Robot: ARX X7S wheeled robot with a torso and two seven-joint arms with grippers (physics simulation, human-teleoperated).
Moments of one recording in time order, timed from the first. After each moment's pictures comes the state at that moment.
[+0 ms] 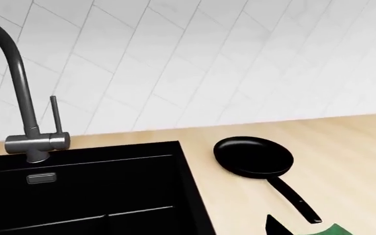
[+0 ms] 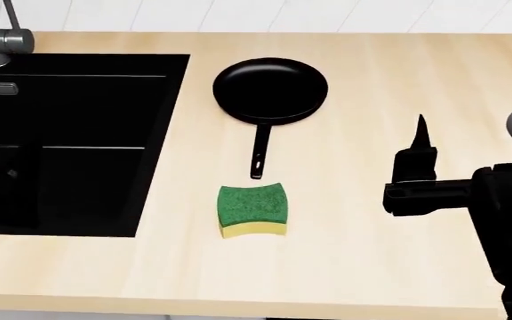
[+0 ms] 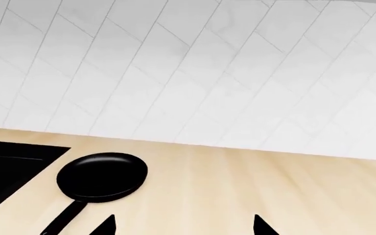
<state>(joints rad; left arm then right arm) -0.62 -0.55 -0.04 0.50 -0.90 -1.02 -0.24 0.64 0.56 0.08 -0.44 0.65 0.99 0.15</state>
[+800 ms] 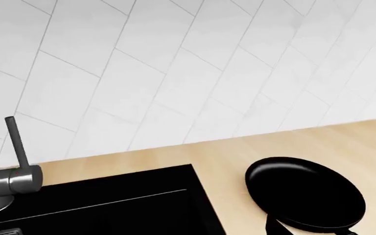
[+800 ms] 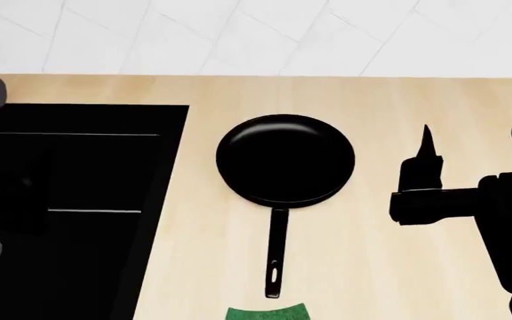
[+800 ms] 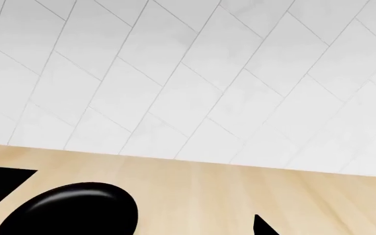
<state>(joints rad) -0.64 -0.57 0.00 0.48 -0.91 -1.03 -0.21 0.62 0.58 0.09 -0.44 0.67 1.01 0.15</state>
